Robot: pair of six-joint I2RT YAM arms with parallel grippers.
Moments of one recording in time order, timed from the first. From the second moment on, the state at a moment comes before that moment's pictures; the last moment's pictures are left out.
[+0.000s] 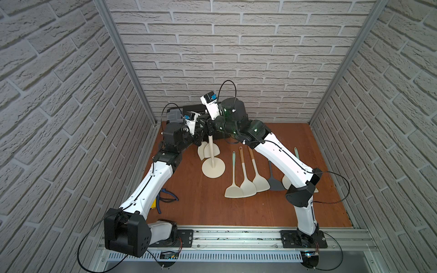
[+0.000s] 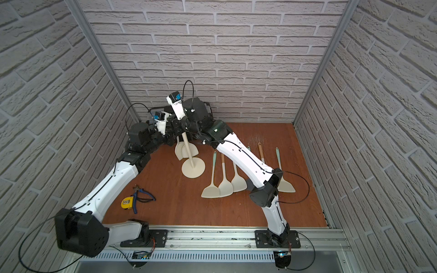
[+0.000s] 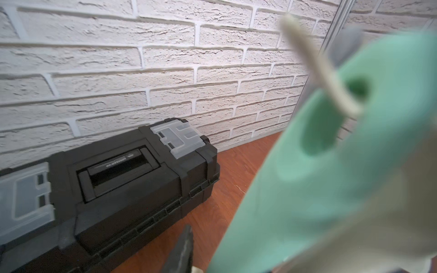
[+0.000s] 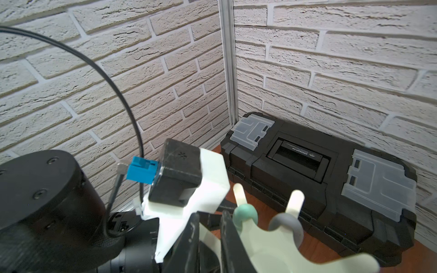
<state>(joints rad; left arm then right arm) -0.23 1.27 1.06 0.00 0.36 -0.02 0.81 2.05 2.43 -0.68 -0.05 0.15</state>
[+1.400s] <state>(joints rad) -0.24 1.11 1.16 -0.36 0.17 0.04 0.82 2.03 2.56 -0.78 -0.18 0.14</state>
